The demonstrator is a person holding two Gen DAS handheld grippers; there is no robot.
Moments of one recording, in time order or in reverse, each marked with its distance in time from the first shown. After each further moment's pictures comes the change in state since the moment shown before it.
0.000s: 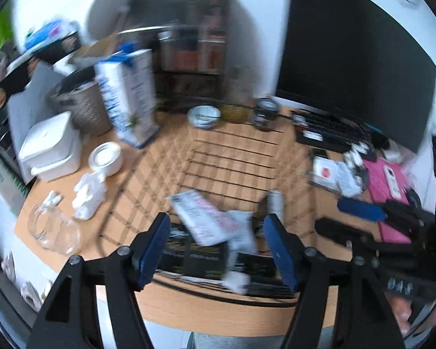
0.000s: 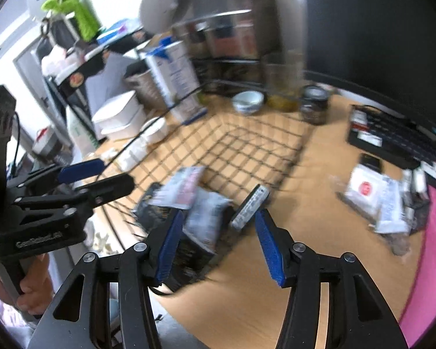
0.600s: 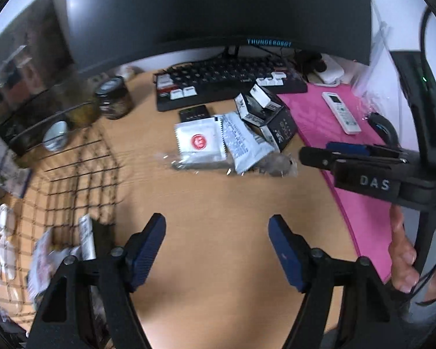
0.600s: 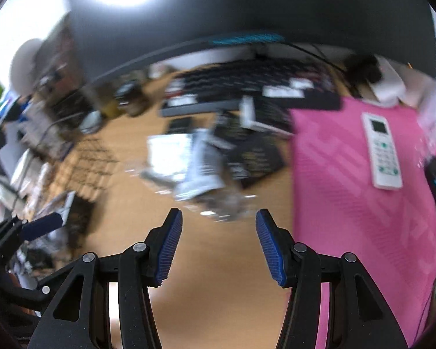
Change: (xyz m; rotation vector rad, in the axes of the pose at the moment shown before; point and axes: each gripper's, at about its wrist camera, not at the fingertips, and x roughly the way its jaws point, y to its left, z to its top) left arm 0.107 -0.208 0.008 0.326 0.173 -0.145; right arm -0.026 -0.242 -0.054 0.404 0.037 -0.256
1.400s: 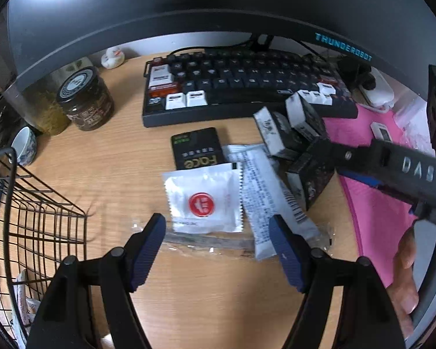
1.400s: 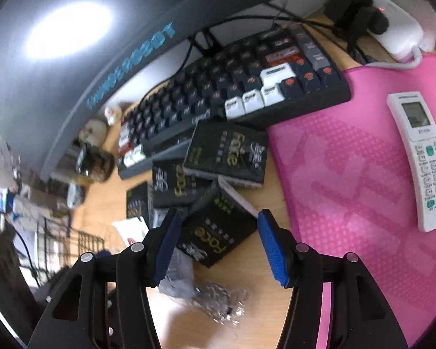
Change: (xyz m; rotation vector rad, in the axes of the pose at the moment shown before) left arm 0.093 0.021 0.079 -0.120 0.095 0.004; right arm 0.072 -0.041 0.076 0.345 0.040 0.136
